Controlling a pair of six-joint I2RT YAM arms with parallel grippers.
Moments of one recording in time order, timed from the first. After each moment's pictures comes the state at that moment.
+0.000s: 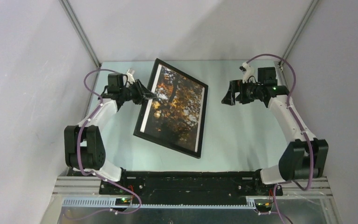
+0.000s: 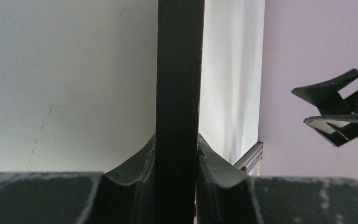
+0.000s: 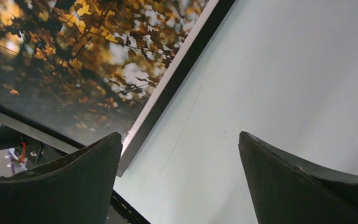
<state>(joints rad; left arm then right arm) -0.04 1.52 1.08 -0.26 0.68 -0.60 0.08 1.39 1.25 -0.64 -0.58 -0.03</state>
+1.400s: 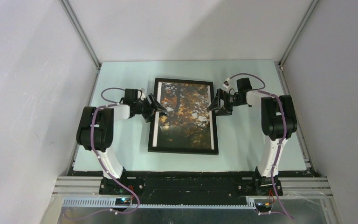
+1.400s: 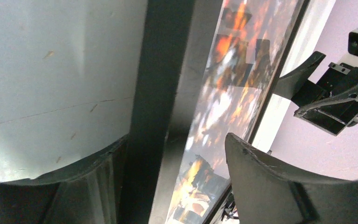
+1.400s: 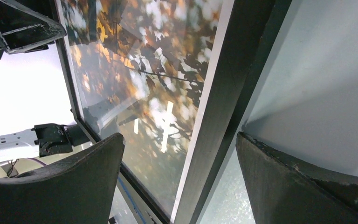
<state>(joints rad) -0.11 1.80 0.89 0.02 0.60 -0.75 0.12 2.01 1.24 -0.31 -0.87 0.27</state>
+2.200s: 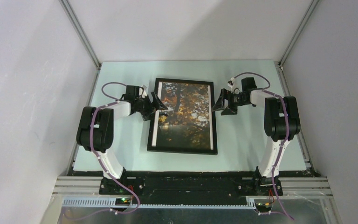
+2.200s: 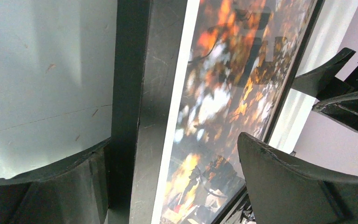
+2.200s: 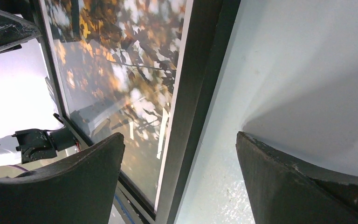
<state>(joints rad) -0.13 1.79 0.97 -0.11 0.52 -0.65 0.07 1.98 1.24 -0.38 -0.82 0.19</state>
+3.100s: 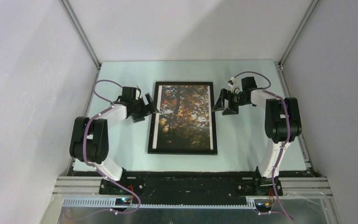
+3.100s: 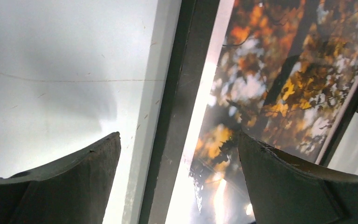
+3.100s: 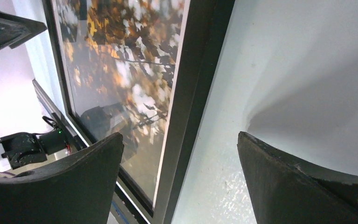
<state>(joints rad) -0.13 1.64 0.91 -0.23 0.25 -0.55 0.07 1.95 1.24 -0.40 -0.78 0.18</state>
